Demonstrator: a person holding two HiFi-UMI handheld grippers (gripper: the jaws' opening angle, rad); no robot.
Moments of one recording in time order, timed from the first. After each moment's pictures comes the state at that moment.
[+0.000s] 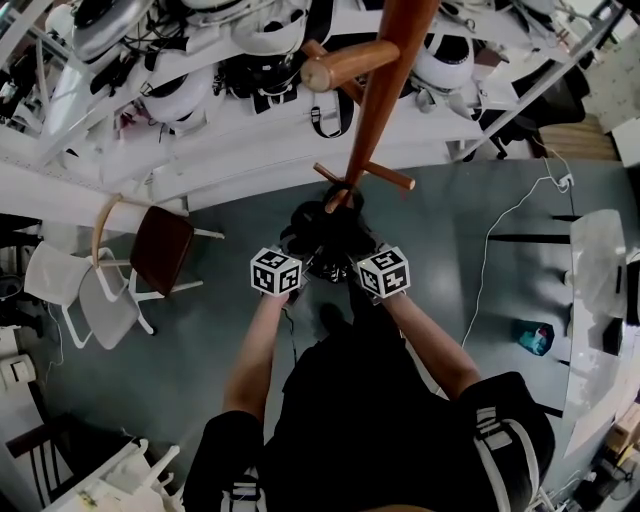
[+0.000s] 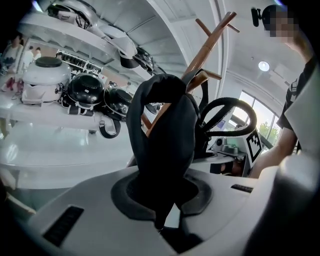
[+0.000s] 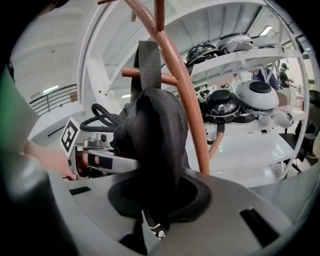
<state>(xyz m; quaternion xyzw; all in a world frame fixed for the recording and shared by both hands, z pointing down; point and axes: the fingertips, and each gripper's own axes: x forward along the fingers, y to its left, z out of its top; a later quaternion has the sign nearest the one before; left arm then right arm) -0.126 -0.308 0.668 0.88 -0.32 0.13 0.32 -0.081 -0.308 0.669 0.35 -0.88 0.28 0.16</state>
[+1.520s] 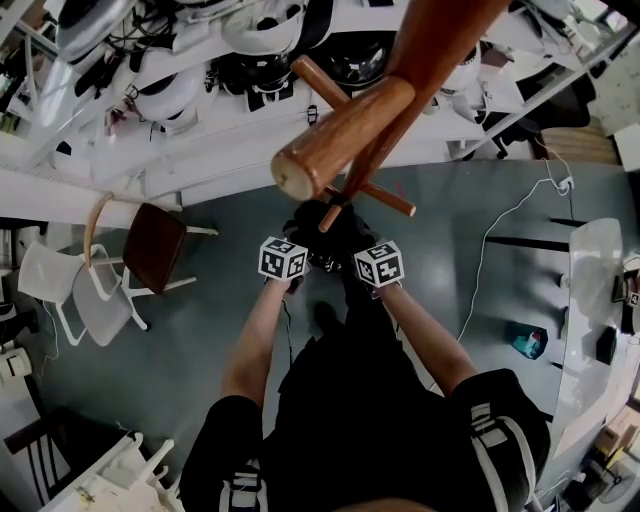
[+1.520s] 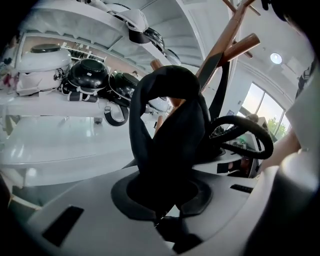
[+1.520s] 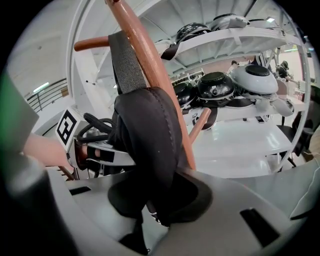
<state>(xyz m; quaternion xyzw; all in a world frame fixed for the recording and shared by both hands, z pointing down) -0.115 -0.367 0.748 0.86 -0.34 0.20 0.34 -0.059 -0.357 0.749 0.36 -0.85 0.31 0.22</state>
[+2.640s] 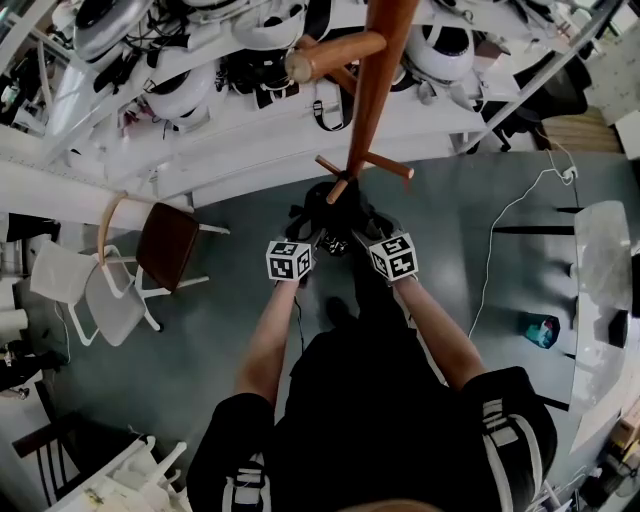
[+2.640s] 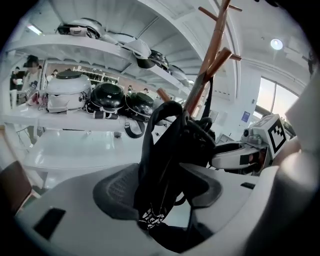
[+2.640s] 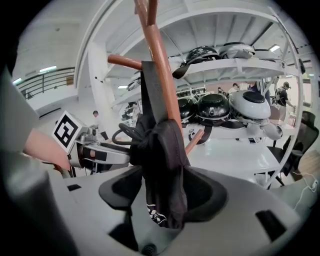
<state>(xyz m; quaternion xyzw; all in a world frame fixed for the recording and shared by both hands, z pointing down) -0.157 -0.330 0.723 0.83 -0.45 0.17 0.28 -0.039 -0.321 0.707 0.40 -0.86 0.22 0.21</state>
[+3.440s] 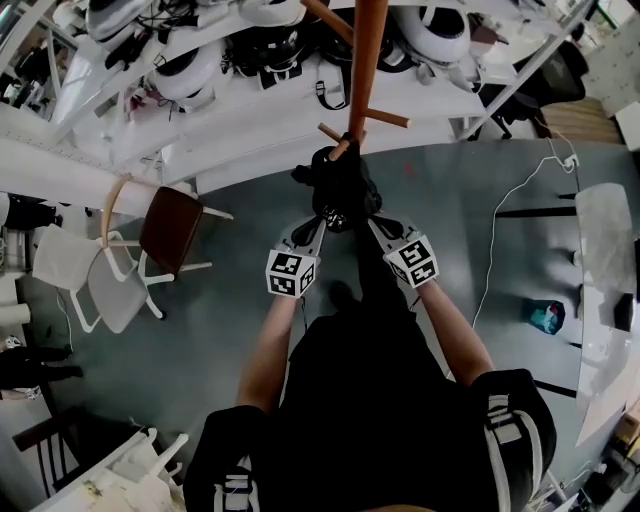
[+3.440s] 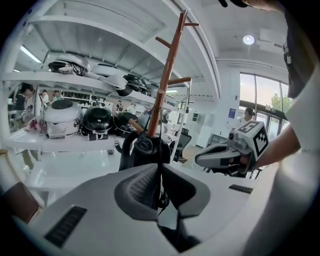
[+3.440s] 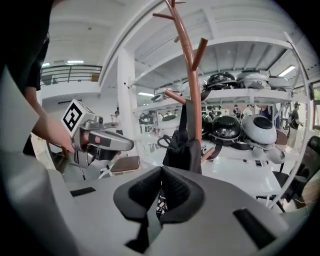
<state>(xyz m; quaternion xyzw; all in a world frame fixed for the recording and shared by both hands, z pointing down) -0.146 -0.217 0.638 0.87 -0.43 0.14 0.18 -0.038 -0.213 0.650 0.35 -0.91 0.12 0.19</state>
